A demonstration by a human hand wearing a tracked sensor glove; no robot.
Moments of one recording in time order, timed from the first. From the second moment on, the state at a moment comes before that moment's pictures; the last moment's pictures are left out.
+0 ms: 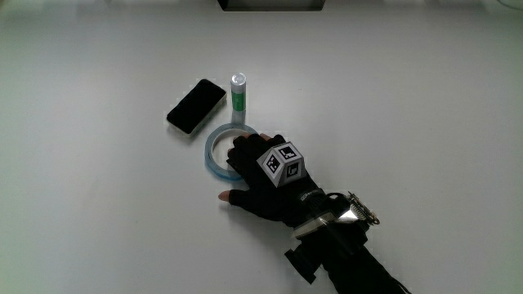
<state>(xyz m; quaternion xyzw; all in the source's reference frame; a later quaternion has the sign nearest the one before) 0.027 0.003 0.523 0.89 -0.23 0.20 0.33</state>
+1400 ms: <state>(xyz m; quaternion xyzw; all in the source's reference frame) 0.029 0.018 0.515 0.92 -0.26 0.25 0.18</state>
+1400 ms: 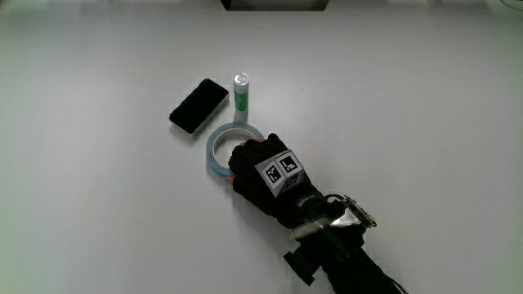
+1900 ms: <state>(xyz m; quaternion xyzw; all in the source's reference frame) 0.051 0.028 0.443 0.91 -0.29 0.27 0.15</state>
